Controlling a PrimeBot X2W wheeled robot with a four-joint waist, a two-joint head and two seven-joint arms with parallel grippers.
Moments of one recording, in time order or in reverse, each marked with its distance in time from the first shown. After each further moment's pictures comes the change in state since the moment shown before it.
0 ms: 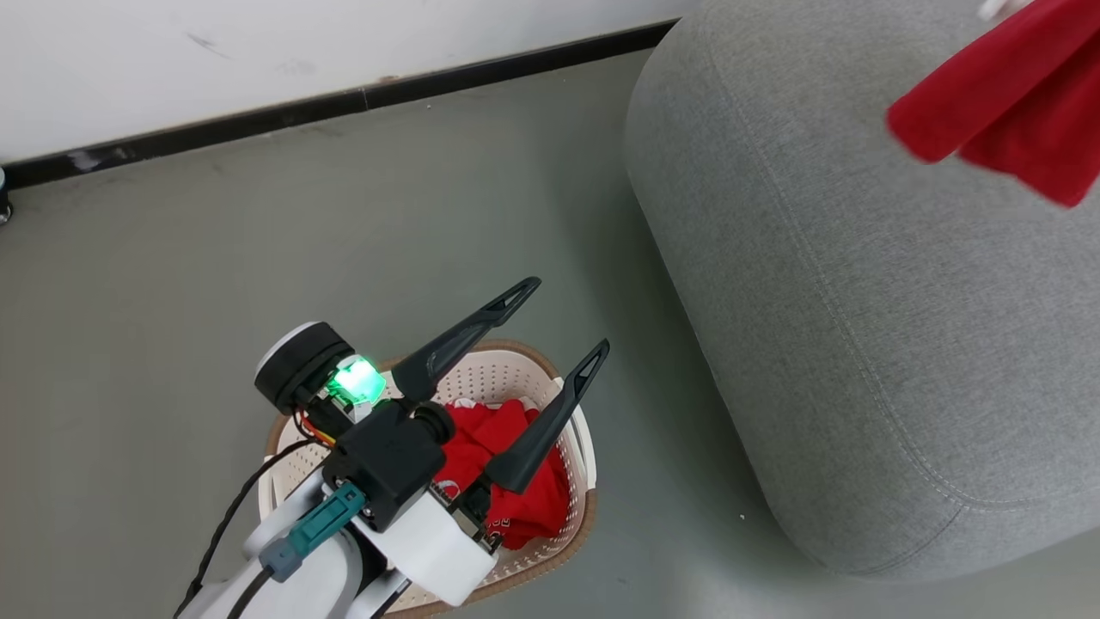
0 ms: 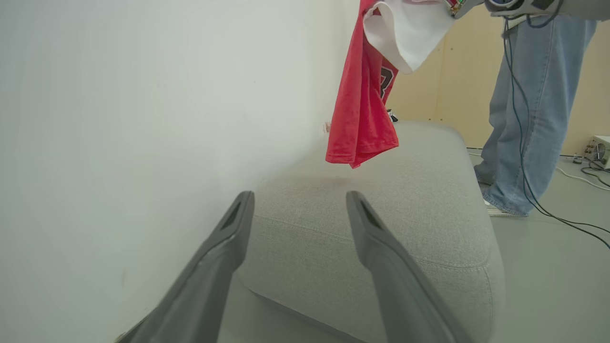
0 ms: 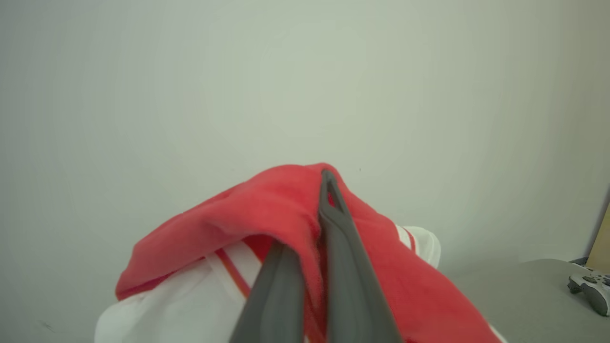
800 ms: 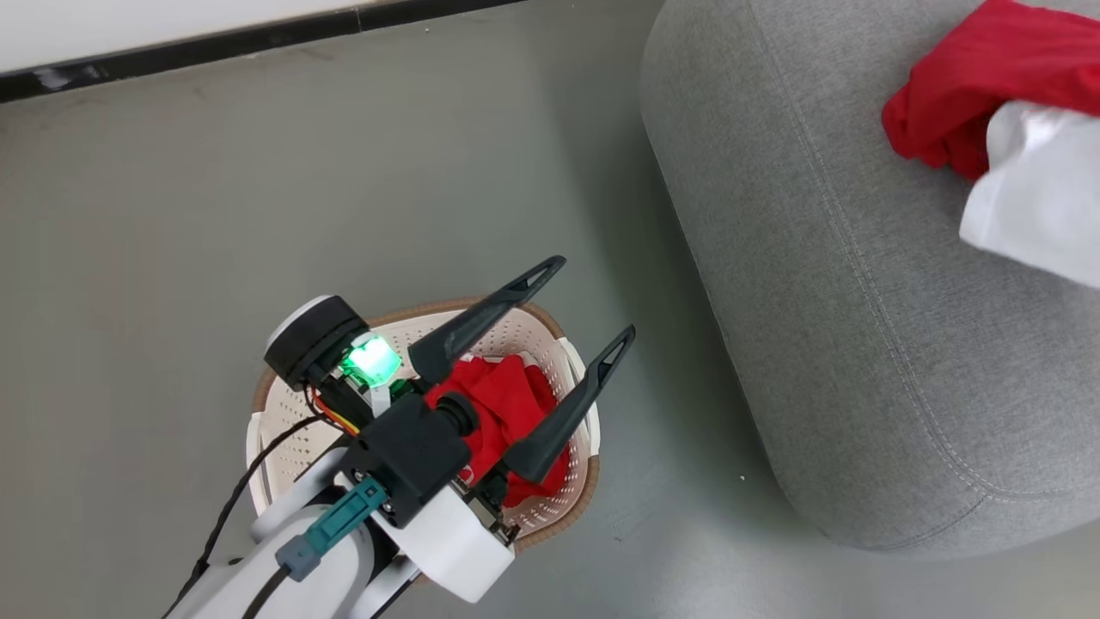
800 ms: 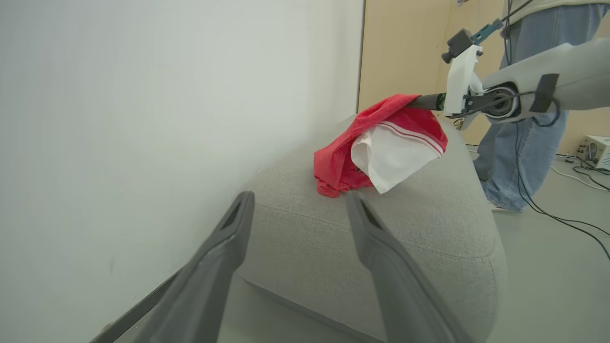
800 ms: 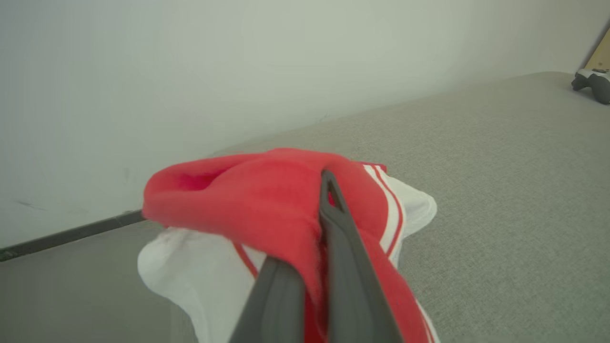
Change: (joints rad) left arm -0.061 0.000 -0.029 -0.037 0.019 -0.002 0.027; right arm 0.196 0.171 0.065 0.262 0.007 0.000 -0.038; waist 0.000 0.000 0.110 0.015
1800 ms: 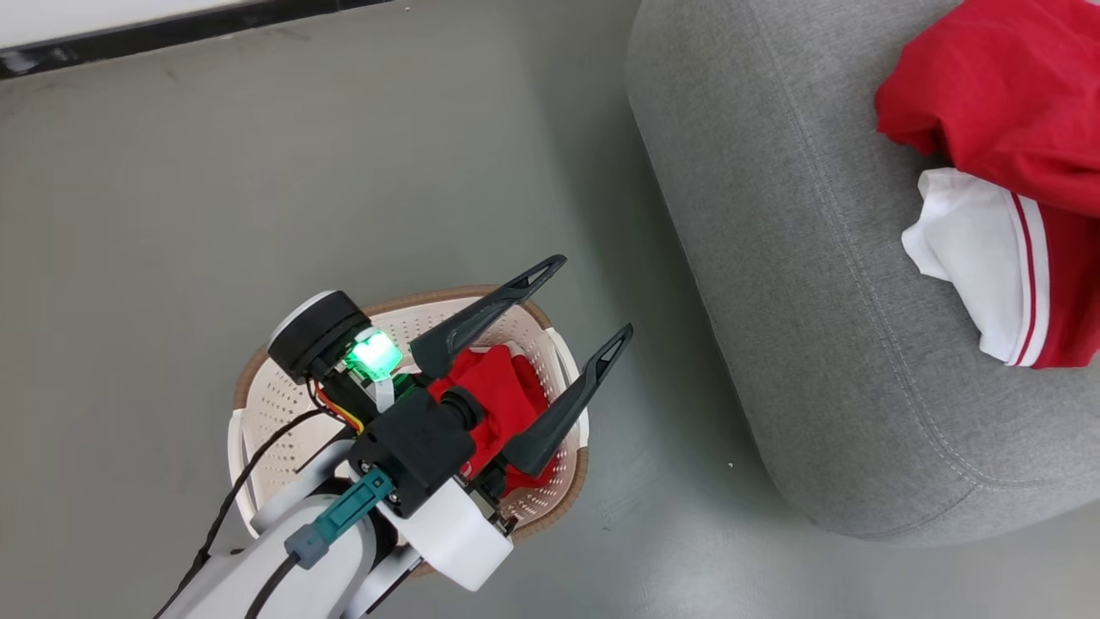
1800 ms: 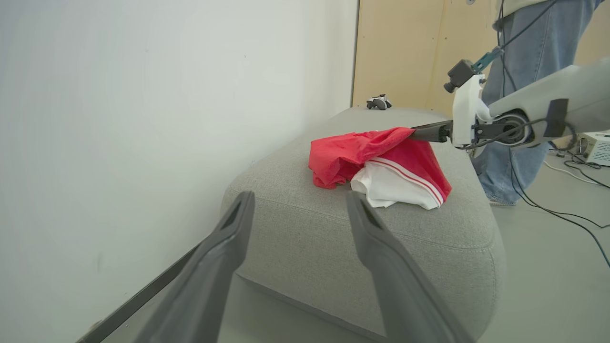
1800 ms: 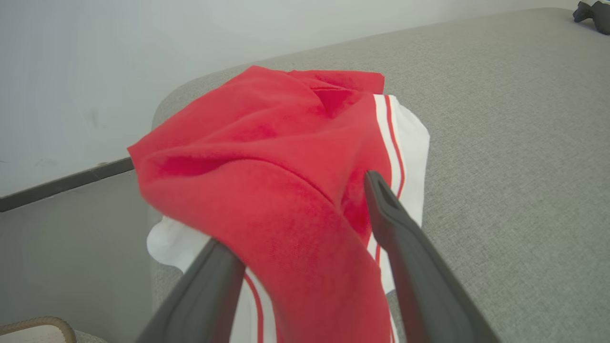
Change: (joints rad) left arm -0.020 0.001 -0.016 0.041 0.015 -0.009 -0.019; right arm 0.038 0.134 0.003 0.152 -0.080 0.000 -0.018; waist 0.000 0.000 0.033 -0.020
